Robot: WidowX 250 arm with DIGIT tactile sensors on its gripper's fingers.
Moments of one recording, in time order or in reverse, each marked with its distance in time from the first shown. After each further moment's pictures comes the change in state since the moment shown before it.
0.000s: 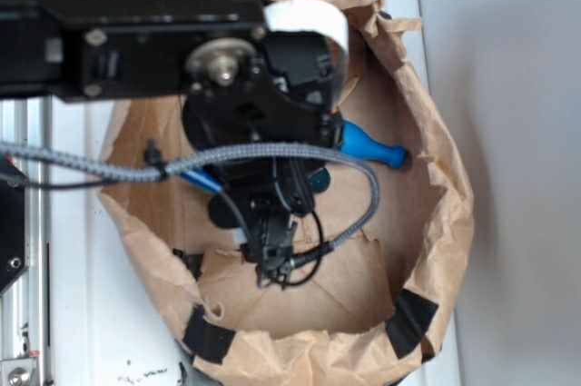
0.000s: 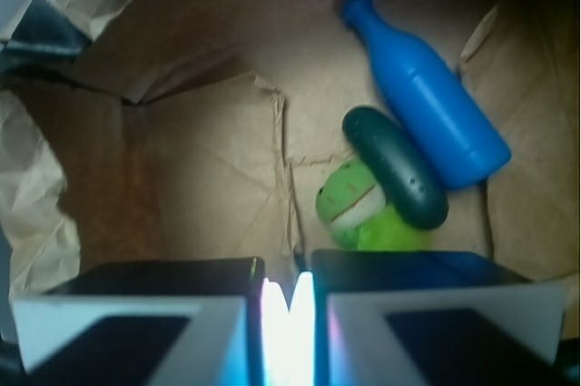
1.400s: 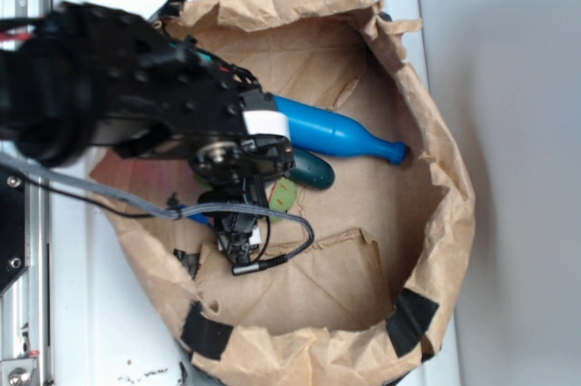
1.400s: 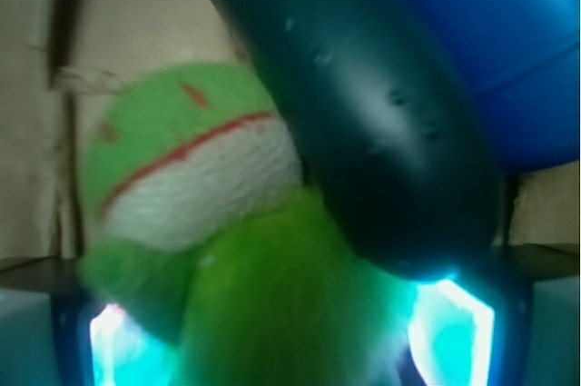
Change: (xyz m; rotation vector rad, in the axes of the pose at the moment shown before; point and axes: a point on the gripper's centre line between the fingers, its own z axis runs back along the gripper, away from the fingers) arm -0.016 0.049 -0.109 0.166 0.030 -0.117
